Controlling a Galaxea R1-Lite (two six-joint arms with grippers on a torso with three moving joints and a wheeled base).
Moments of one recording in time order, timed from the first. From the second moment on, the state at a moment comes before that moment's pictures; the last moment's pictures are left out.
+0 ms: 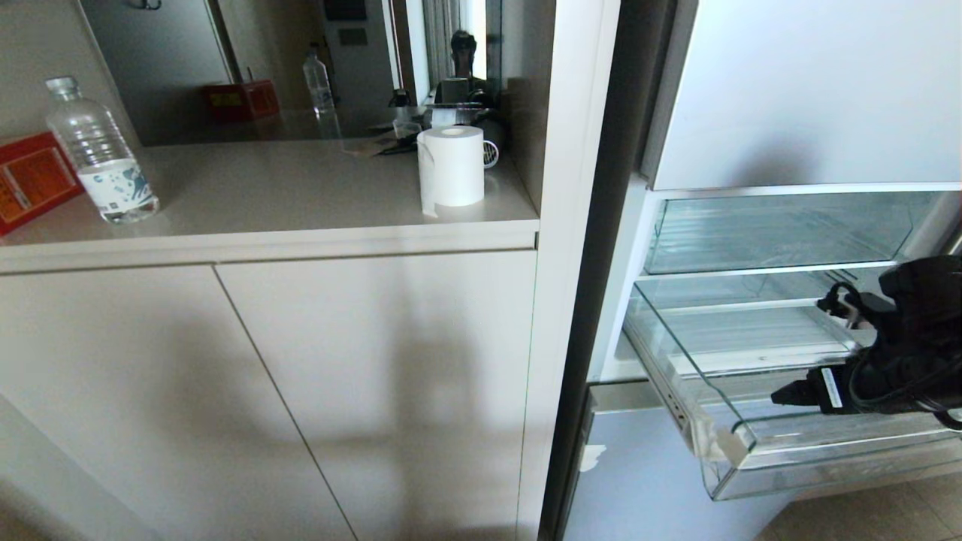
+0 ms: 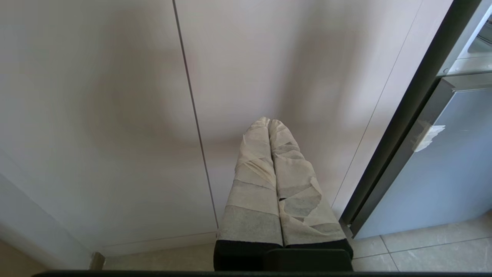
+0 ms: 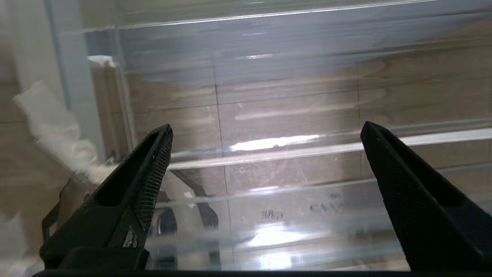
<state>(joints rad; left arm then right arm) 0.00 0.00 0.00 0.00 0.00 0.01 -0.15 1.68 -0.90 0.11 0.01 -0.09</state>
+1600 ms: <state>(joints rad) 0.00 0.00 0.00 0.00 0.00 0.01 -0.05 0.54 -0.25 -0.22 0.04 -0.08</state>
